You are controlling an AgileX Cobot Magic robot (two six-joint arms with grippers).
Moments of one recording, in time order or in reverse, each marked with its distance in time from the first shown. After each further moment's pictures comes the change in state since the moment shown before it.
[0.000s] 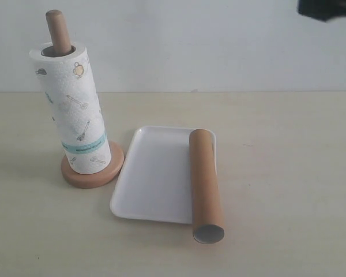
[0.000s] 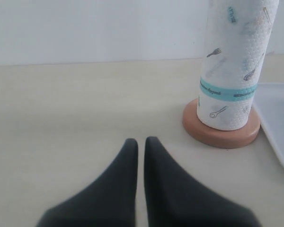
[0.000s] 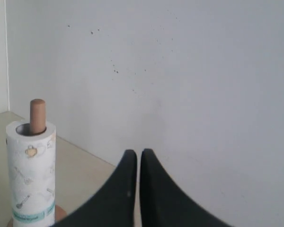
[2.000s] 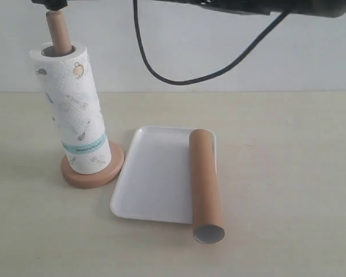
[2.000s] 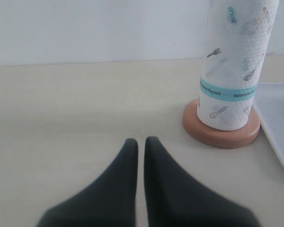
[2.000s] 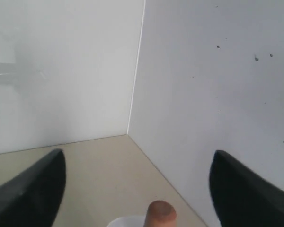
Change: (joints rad) left arm 0.000 0.000 0.000 0.000 0.000 0.000; right arm 0.119 0.951 -0.814 0.135 -0.422 -0.162
